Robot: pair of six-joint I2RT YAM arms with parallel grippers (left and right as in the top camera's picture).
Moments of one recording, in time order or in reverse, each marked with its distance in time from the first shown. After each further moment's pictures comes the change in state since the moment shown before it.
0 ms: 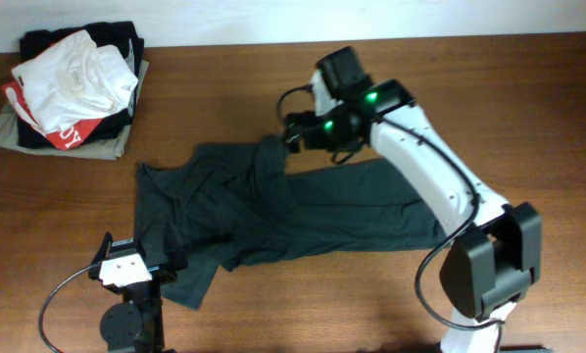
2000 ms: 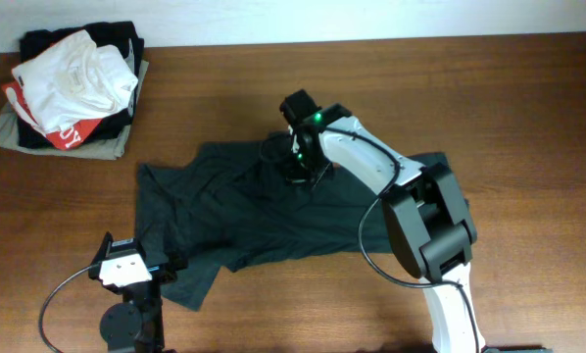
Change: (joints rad) left arm 0.000 0.000 0.000 0.000 0.000 0.000; right arm 0.097 0.309 0.032 -0.028 0.025 0.037
